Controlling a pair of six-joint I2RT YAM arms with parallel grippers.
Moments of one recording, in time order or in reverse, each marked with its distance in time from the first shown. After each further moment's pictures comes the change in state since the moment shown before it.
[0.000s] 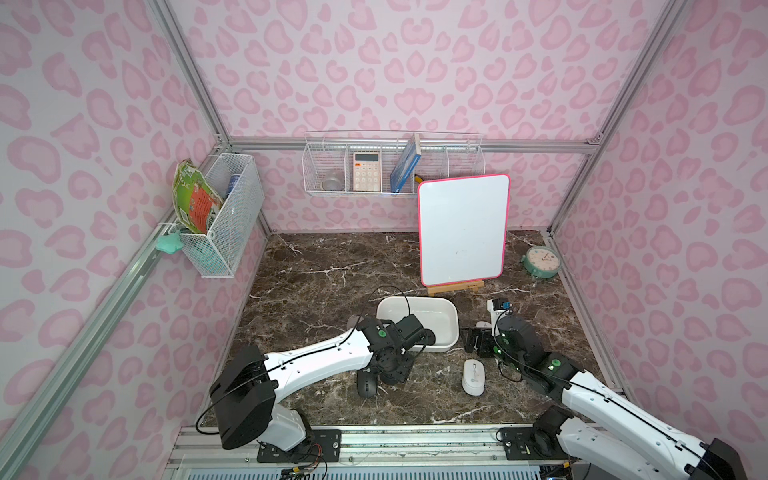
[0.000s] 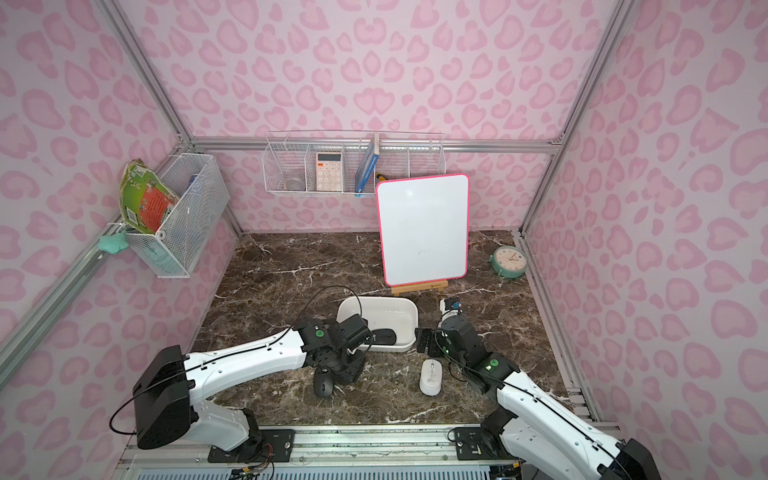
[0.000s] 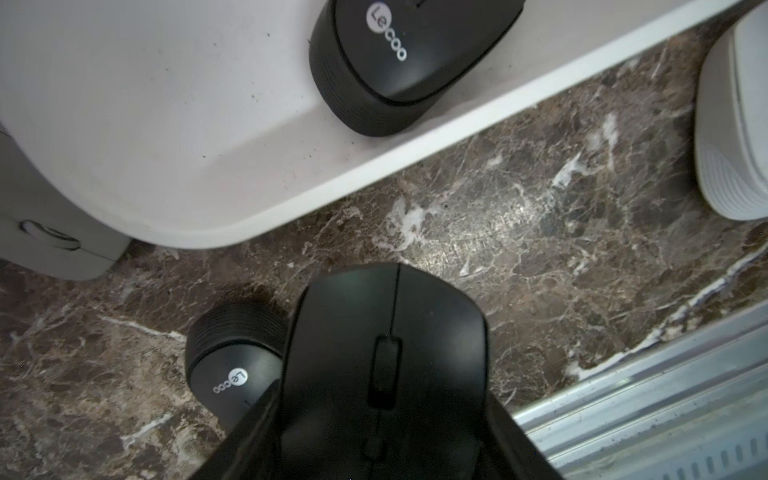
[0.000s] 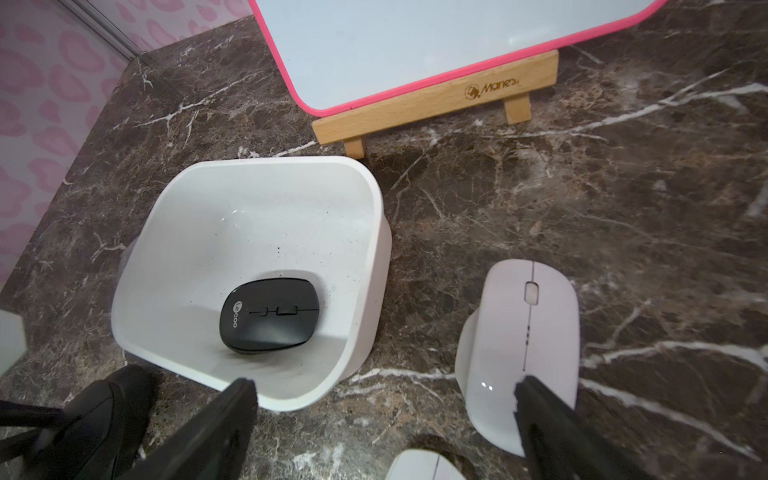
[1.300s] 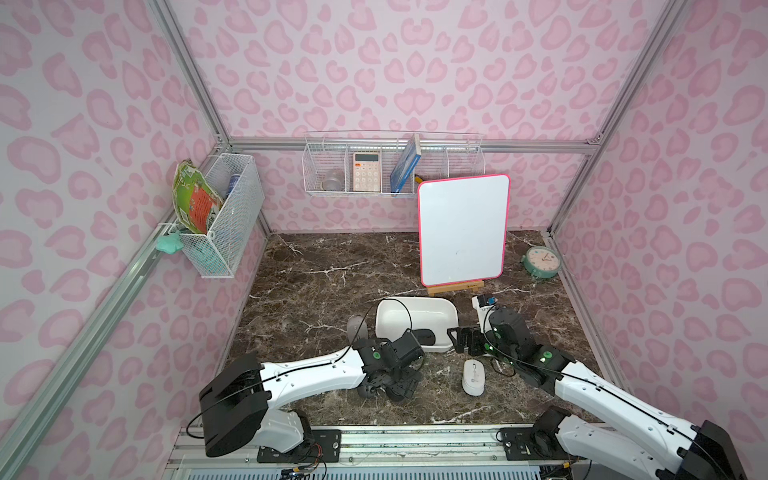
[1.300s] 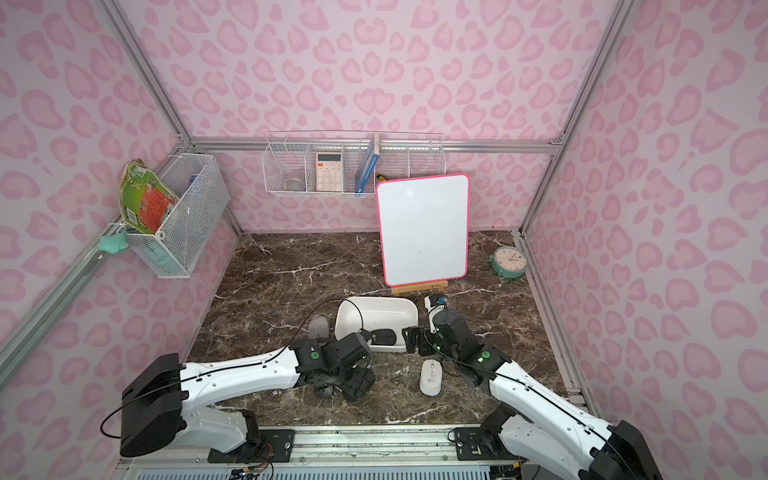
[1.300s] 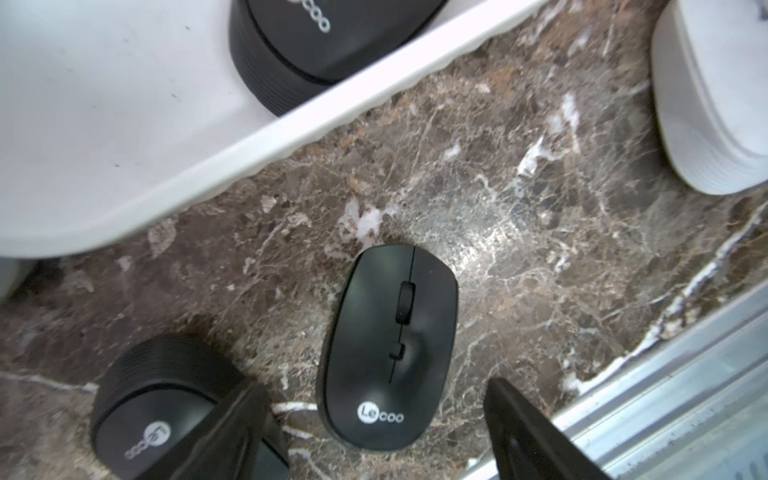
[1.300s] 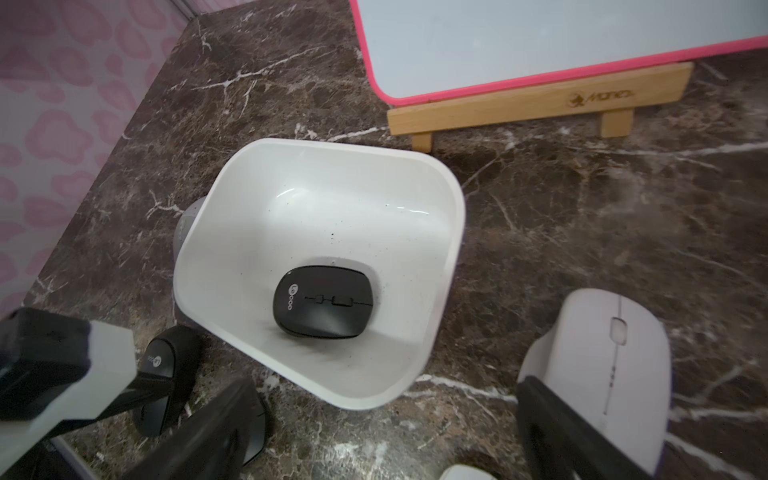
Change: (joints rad) left arm -0.045 -0.117 -0.192 0.241 -0.021 -0.008; right arm 0.074 0.128 0.085 0.029 -0.099 -0.077
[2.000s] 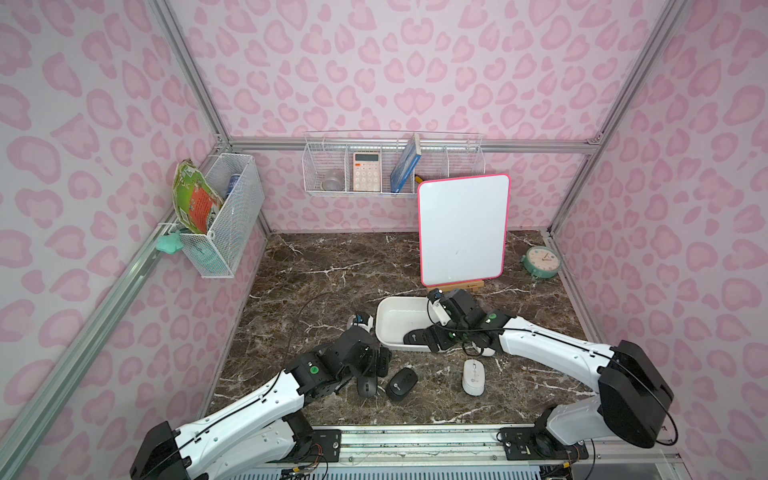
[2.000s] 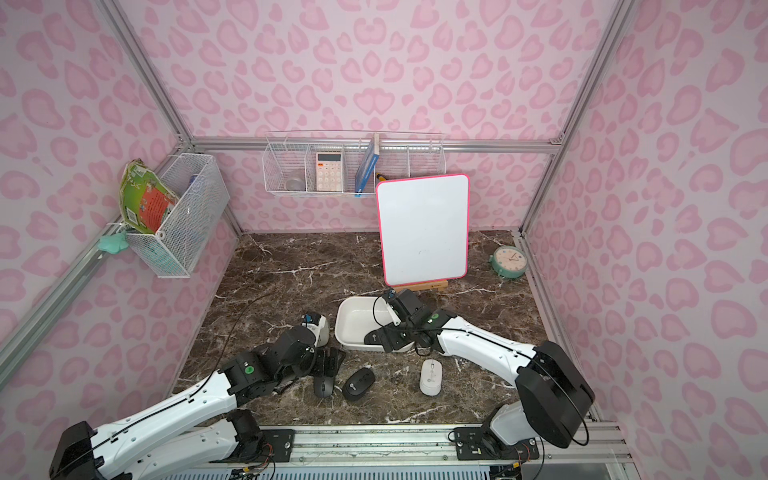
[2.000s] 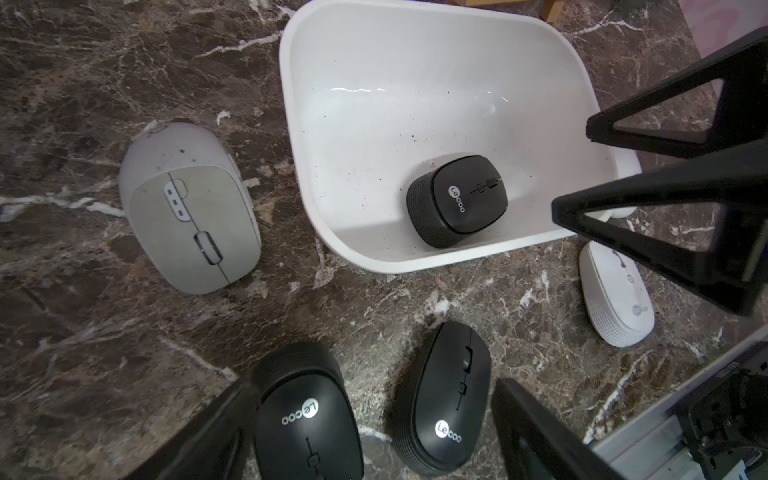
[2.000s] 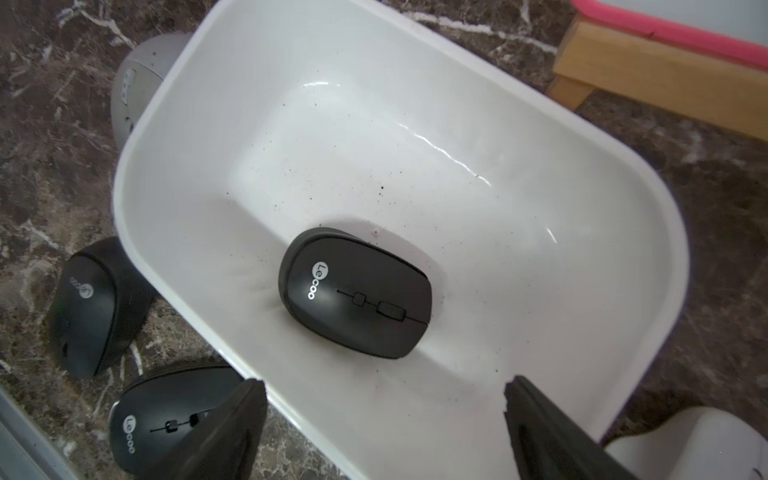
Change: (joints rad) left arm 0.214 -0.474 -0.251 0.130 -0.053 -0.089; right arm 0.068 0.496 0.357 -0.183 -0.067 -0.237
